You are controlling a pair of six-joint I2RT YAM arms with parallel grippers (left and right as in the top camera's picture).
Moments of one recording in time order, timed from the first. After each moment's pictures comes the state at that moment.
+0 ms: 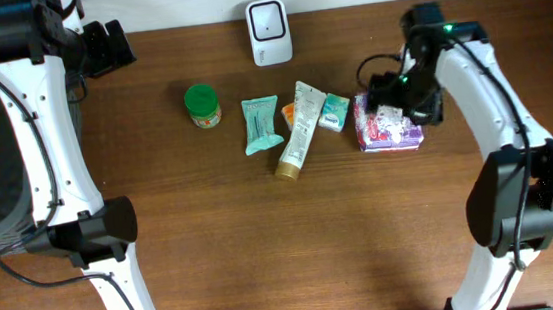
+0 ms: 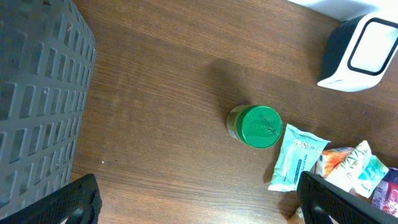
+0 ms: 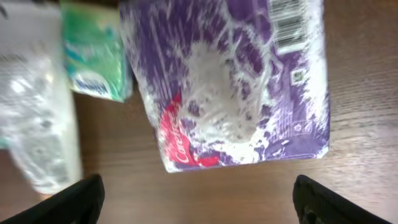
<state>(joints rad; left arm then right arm) 0.09 2.29 2.87 -1.69 0.07 -0.23 0.01 2.01 1.75 -1.21 -0.19 0.35</state>
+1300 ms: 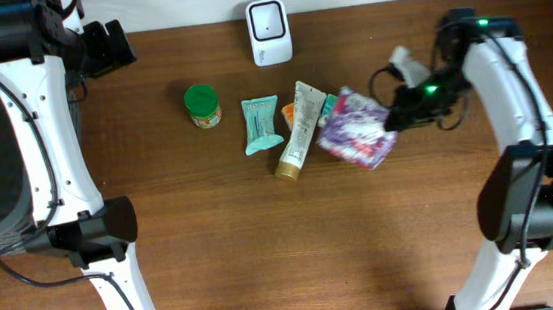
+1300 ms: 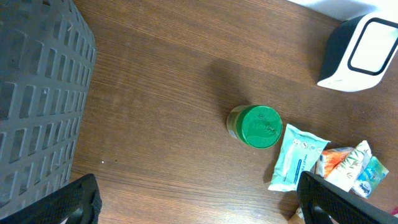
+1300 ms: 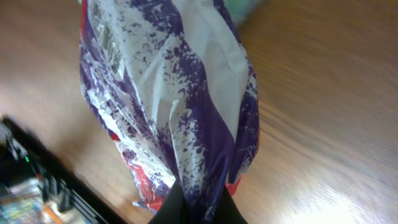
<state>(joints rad) 0.09 2.29 2.87 -1.69 0.07 -0.23 -0.05 2.01 1.77 -1.38 -0.53 -0.39</state>
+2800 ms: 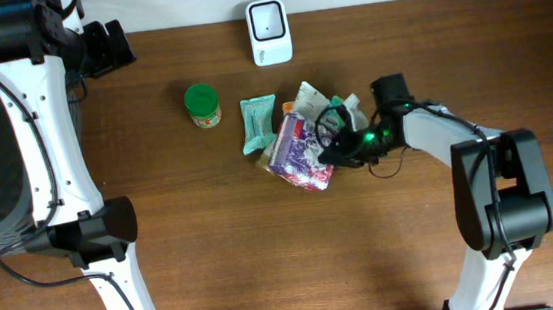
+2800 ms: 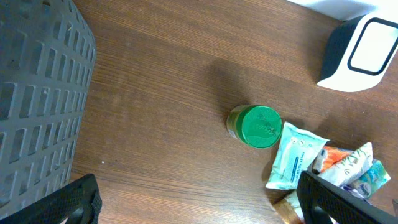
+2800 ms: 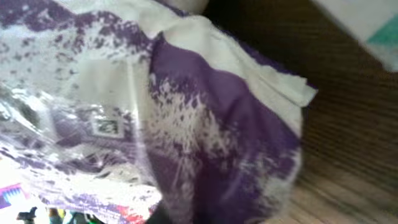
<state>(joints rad) 0.09 2.29 2.87 -1.69 0.07 -0.23 0.12 2.01 1.18 -0.50 -0.83 0.20</state>
